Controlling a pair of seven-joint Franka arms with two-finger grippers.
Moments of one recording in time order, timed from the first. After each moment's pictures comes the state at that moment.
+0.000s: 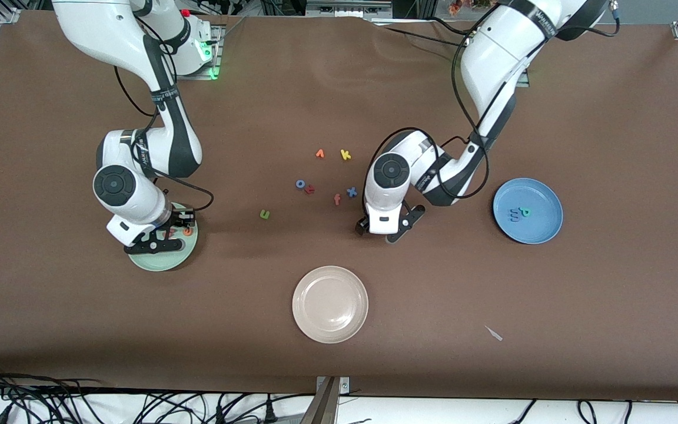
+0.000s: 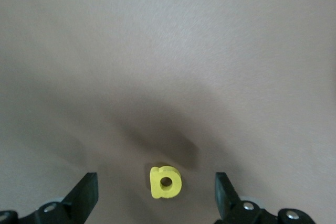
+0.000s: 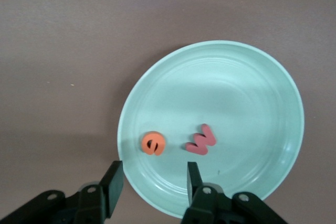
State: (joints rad) left arm -0.41 0.81 -0.28 -1.56 0.22 2.30 -1.58; right arm 0.59 0.51 -0.41 -1.88 0.11 2.27 0.03
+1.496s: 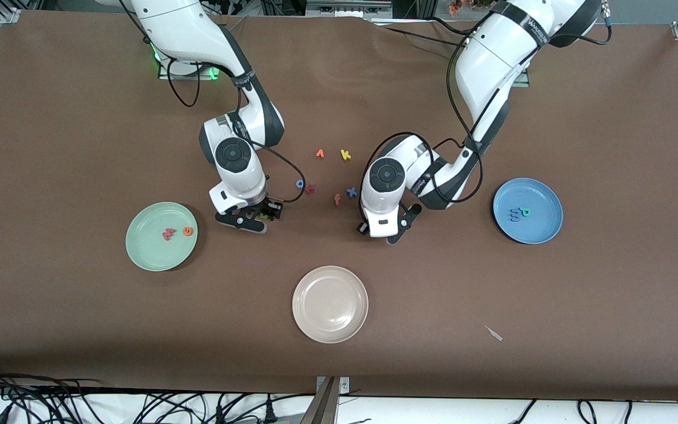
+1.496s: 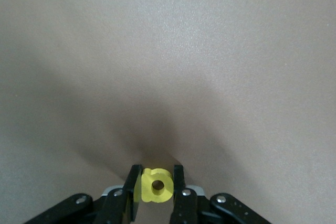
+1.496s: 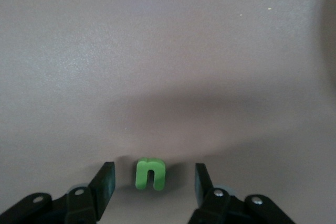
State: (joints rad) left arm -0.41 0.84 -0.28 -1.52 0.22 2.30 -1.66; right arm 0.77 0.60 -0.25 -1.92 0.11 2.51 0.71
